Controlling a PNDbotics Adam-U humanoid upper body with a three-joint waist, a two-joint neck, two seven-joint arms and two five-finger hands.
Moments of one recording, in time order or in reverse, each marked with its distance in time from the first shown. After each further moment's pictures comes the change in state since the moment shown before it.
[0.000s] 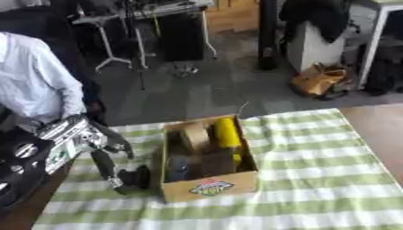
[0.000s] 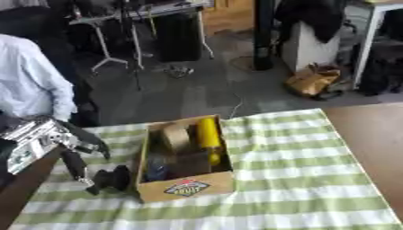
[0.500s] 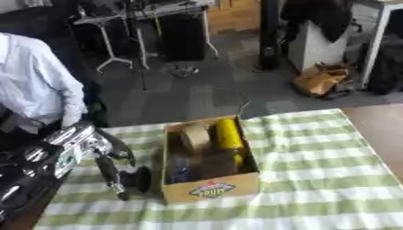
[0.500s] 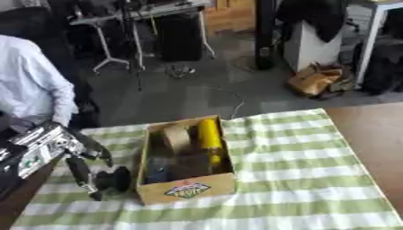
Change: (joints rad) left arm -0.020 -0.031 0.012 0.050 0.000 -0.008 0.001; right arm -0.008 0.002 0.004 0.000 0.000 0.000 0.000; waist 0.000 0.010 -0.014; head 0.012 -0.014
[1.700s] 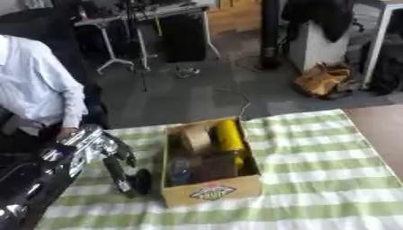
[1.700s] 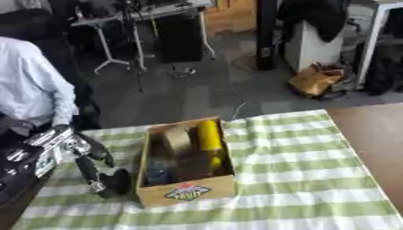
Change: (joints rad) left arm -0.040 -0.055 0.036 0.156 -0.094 0.015 -0.001; right arm -0.015 0.007 0.006 0.000 0.001 -0.002 0.002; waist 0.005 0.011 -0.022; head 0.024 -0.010
